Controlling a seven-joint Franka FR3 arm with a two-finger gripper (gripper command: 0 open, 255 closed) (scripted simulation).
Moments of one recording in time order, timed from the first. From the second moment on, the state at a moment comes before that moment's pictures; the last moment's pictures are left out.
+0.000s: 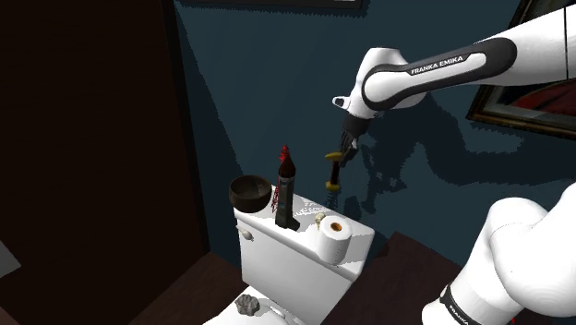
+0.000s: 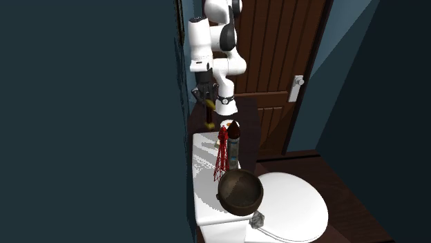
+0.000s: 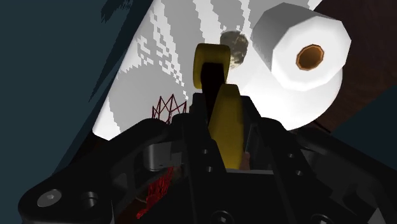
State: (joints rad) arm 0.22 -0.37 -0.37 -2.41 -0.03 2.14 -0.88
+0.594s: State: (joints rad) arm 0.29 -0.16 -0.33 -2.16 0.05 2.10 -0.83
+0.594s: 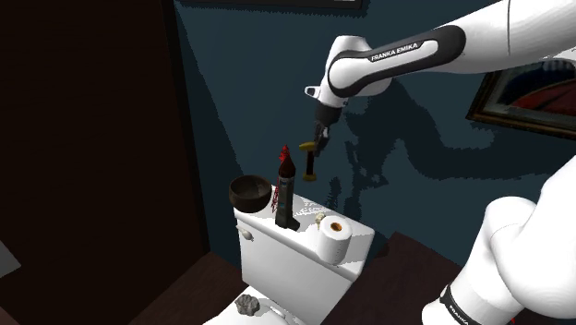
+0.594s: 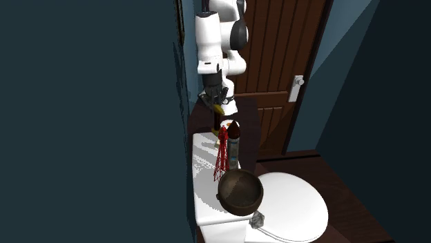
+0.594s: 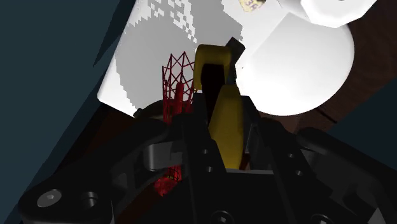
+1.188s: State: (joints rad) arm 0.33 0.16 -0.30 -1.75 0.15 1.99 -0.79
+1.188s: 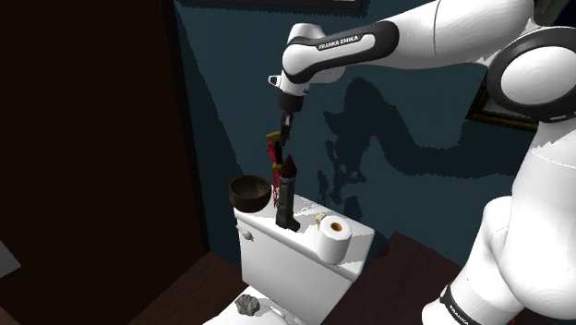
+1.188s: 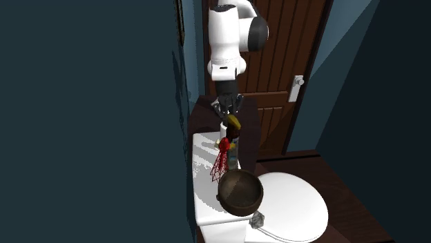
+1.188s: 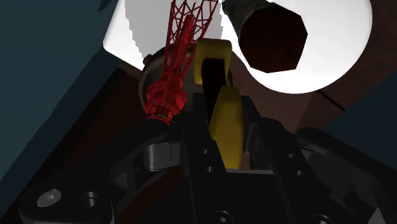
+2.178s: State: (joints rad) arm 0.31 0.49 -0.27 -1.35 0.22 1.91 -0.75
